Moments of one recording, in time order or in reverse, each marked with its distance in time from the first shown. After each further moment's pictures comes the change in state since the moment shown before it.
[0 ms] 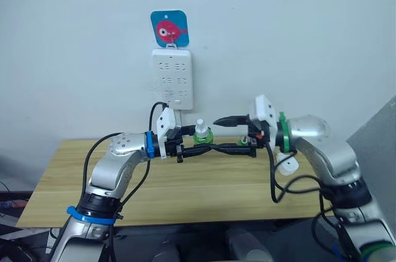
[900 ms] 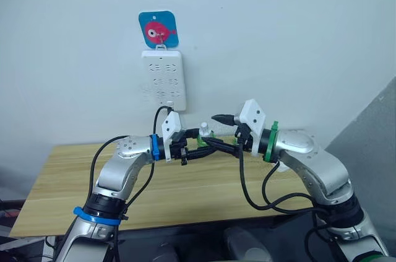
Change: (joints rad) left arm -0.003 -0.017 -0.031 0.037 0.025 -0.023 -0.026; right arm -0.028 0.029 0.085 -0.057 -0.045 0.096 -0.234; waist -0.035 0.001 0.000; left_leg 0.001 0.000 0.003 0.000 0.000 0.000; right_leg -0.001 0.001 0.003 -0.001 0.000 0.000
